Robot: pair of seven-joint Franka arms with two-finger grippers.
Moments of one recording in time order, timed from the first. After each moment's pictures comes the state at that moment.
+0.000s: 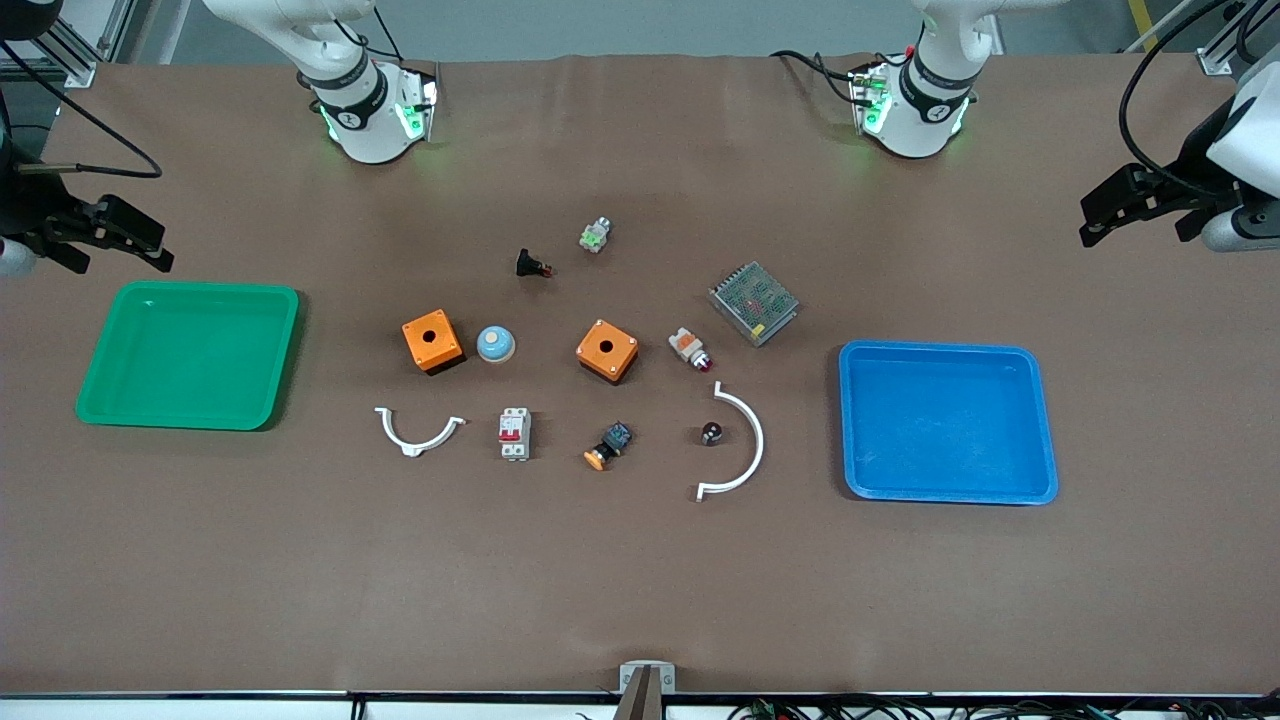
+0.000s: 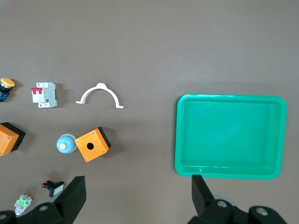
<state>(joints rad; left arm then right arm) 0.05 -0.04 -0.15 -1.55 0.02 1.50 -0.13 0.02 -0.11 -0.06 -1.74 0.03 1.66 -0.03</state>
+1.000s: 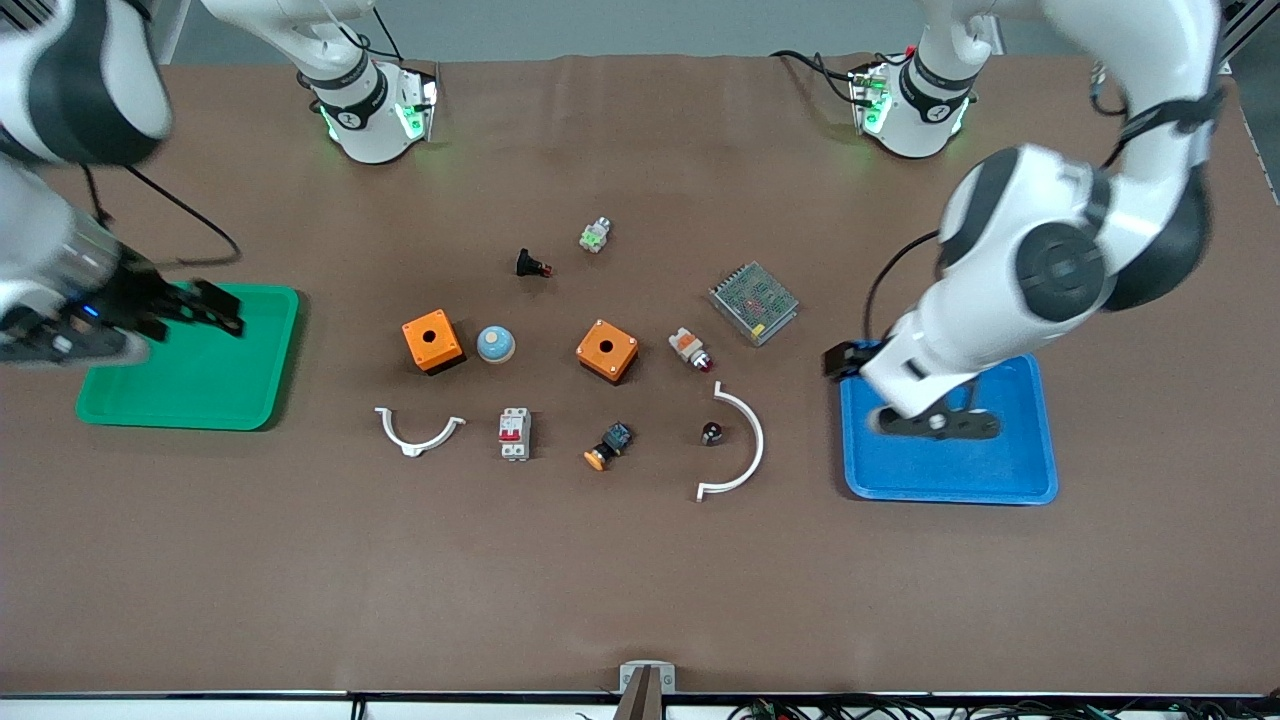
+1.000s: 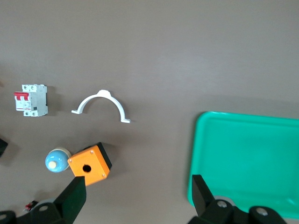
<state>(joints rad) -0.23 0.47 -0.22 -1.43 -0.01 1.86 -0.40 0.10 0.11 -0.05 -1.80 0.03 1.88 -0.03</state>
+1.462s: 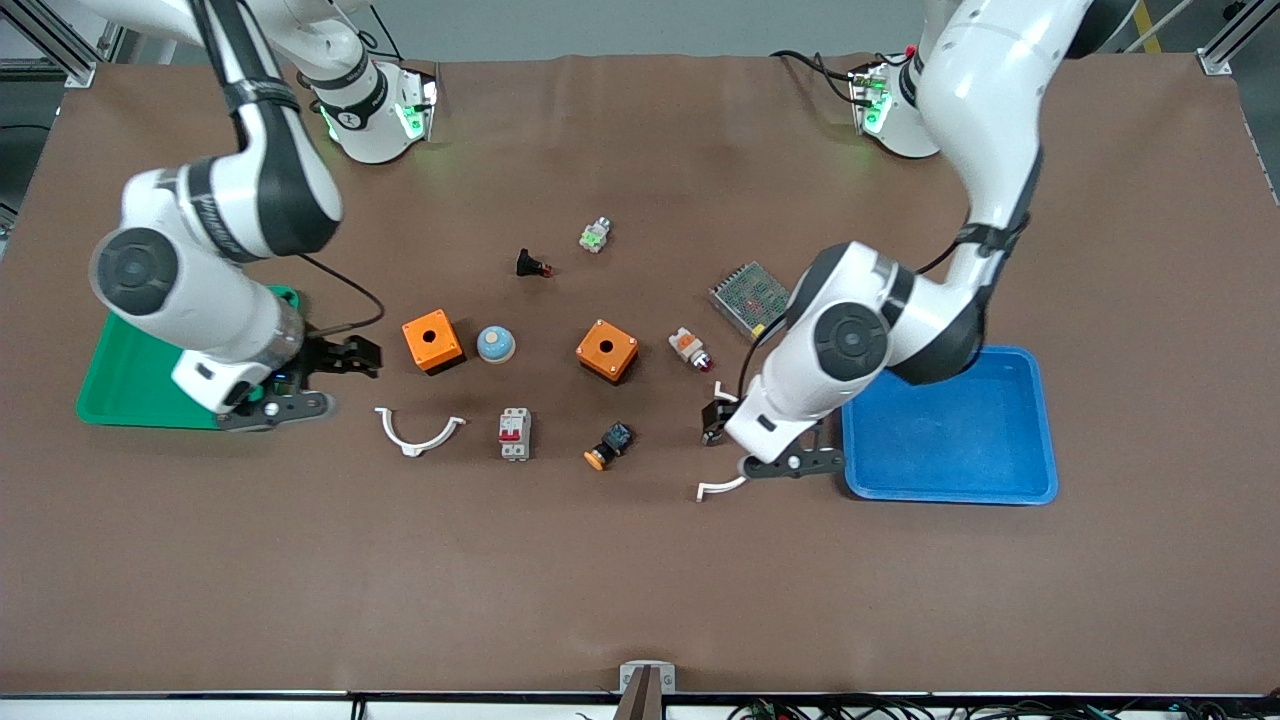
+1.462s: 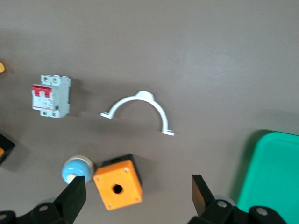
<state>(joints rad) -0.41 0.73 -0.16 -1.33 -0.01 2.12 -0.62 0.28 0.26 -0.04 -1.79 0.03 1.99 0.08</state>
